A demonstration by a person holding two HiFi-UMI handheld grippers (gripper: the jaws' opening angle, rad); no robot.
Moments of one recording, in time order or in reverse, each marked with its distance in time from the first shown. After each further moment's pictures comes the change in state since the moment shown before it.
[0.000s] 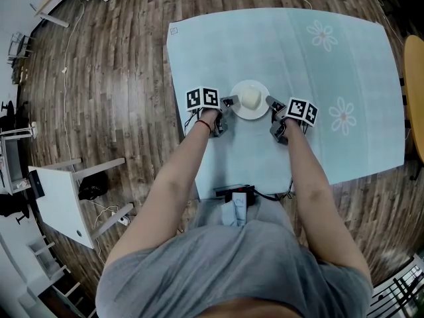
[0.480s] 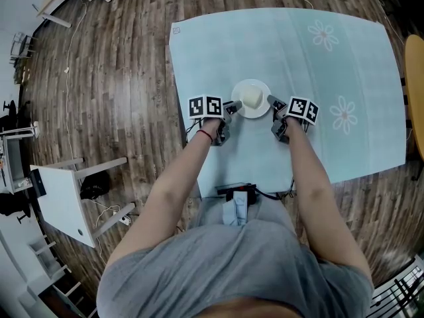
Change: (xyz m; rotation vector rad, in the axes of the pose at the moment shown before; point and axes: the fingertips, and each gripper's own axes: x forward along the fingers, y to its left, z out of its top) left arm -0.017 -0.021 -0.020 0.089 -0.012 -0.004; right arm 0.000 0.002 0.000 -0.015 0.004 -0.005
